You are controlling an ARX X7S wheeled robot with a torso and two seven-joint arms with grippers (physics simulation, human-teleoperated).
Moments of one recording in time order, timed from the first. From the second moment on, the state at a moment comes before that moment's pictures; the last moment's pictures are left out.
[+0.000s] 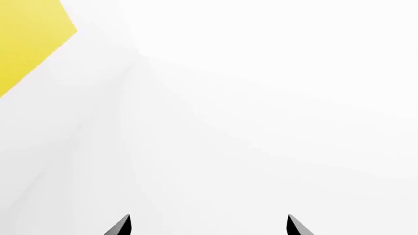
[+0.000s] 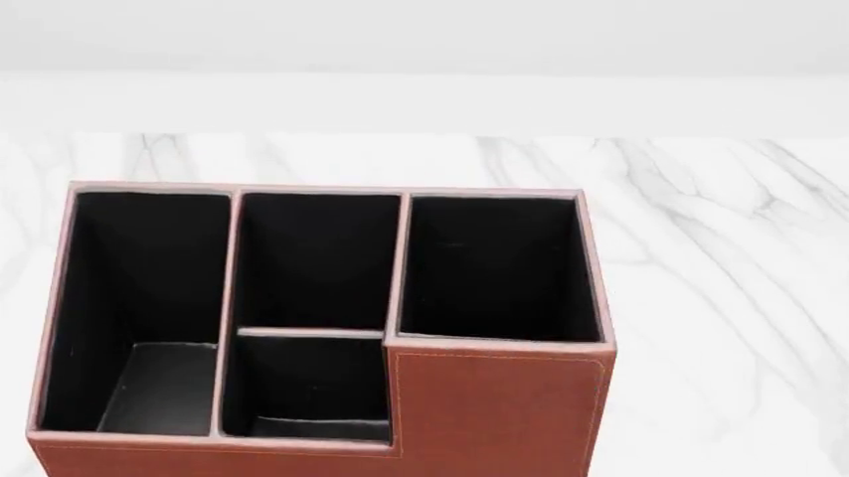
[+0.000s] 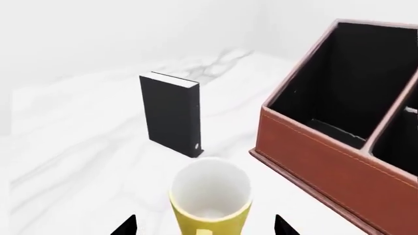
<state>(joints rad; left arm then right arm) 0.60 0.00 -0.47 1.05 0.54 0.08 -1.39 0.76 0.35 -1.90 -0.39 0.74 -0.07 0.90</state>
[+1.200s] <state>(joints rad) 0.58 0.00 -0.45 1.05 0.57 0.06 -1.38 0.63 0.22 -1.82 0.05 0.89 -0.19 0.61</state>
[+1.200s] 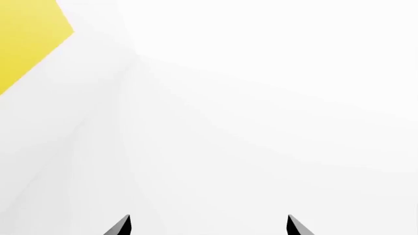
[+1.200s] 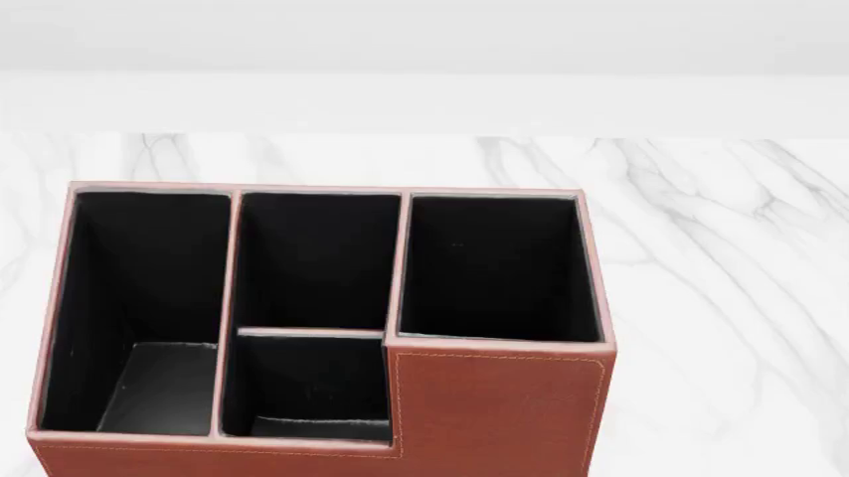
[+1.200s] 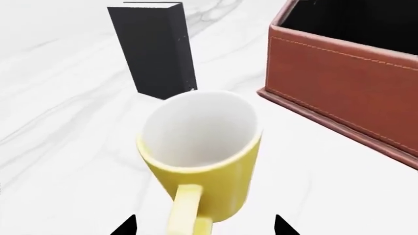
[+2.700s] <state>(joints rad) 0.55 0.00 -0.43 1.05 0.60 0.04 -1.35 0.58 0.14 -1.79 0.26 0.92 -0.20 0.47</state>
